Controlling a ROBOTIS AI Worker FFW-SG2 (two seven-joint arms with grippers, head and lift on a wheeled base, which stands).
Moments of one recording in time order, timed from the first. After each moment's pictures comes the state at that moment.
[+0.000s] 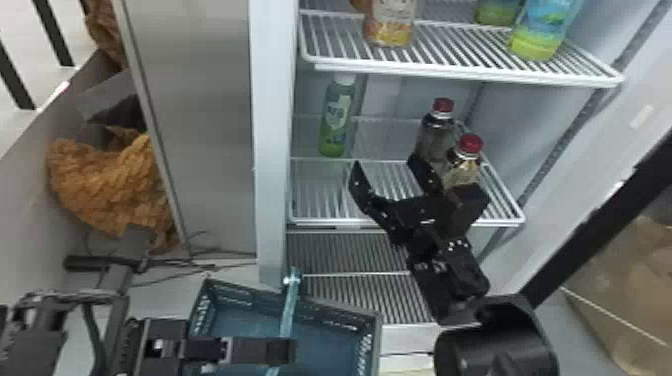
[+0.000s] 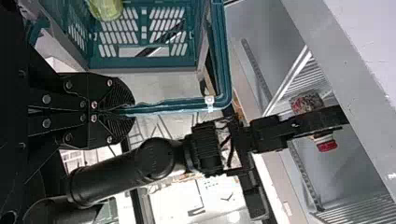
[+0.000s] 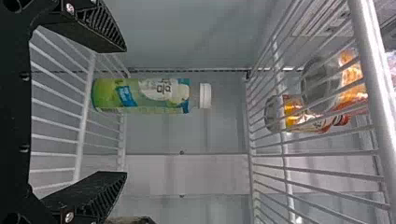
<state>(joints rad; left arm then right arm) 0.01 0.30 0.04 -1.93 1.17 1.57 -0.41 0.05 -0.08 0.06 -1.62 -0.10 -0.13 0.18</state>
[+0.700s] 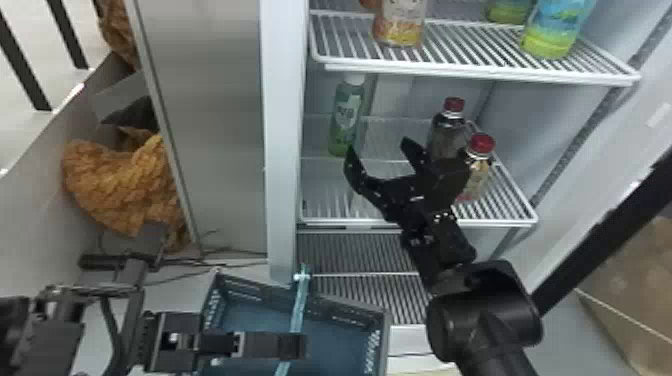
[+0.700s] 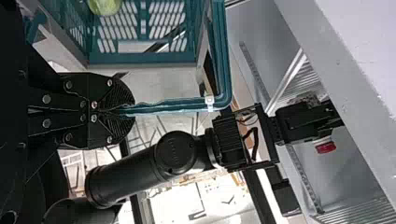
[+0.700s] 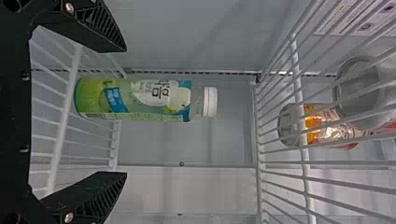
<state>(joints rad) 0.00 0.29 0.04 -1.93 1.15 1.57 -0.41 -0.12 -0.09 0.13 -1.44 -0.09 -0.14 0.14</state>
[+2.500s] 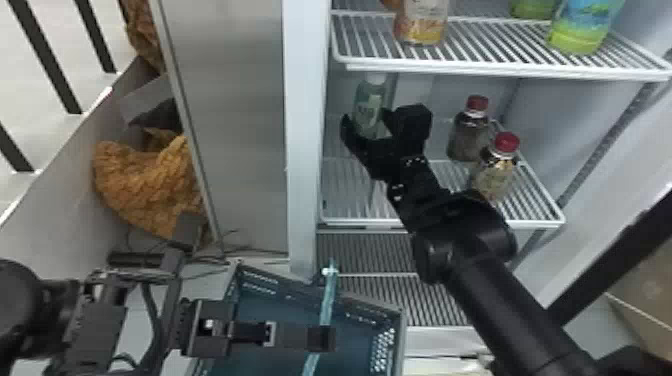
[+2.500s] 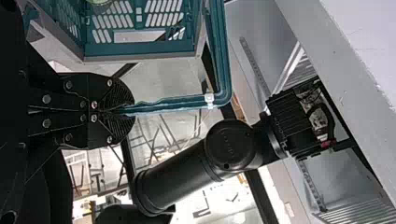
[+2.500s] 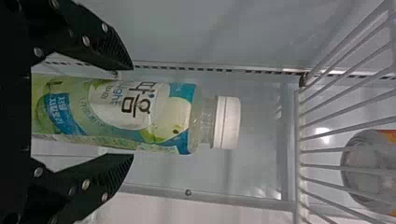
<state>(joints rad) -0.05 0.29 0.00 -1.90 1.15 1.57 -0.41 -0.50 -0.10 0.36 -1.01 -0.19 -0.10 -0.02</state>
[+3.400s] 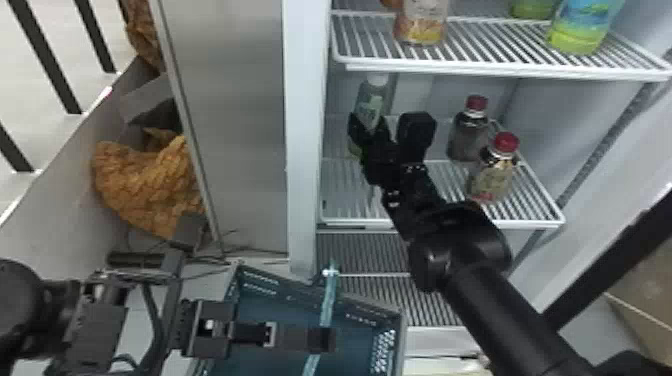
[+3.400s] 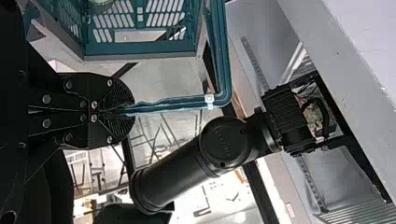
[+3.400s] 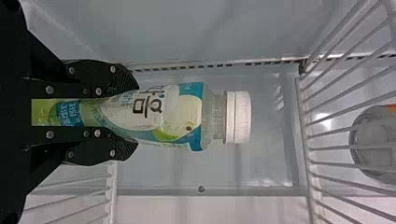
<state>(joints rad) -0.05 0.29 0.00 -1.89 1.16 1.57 -0.41 -0.48 -0.10 0.40 -1.00 -0.31 -0.15 -0.04</state>
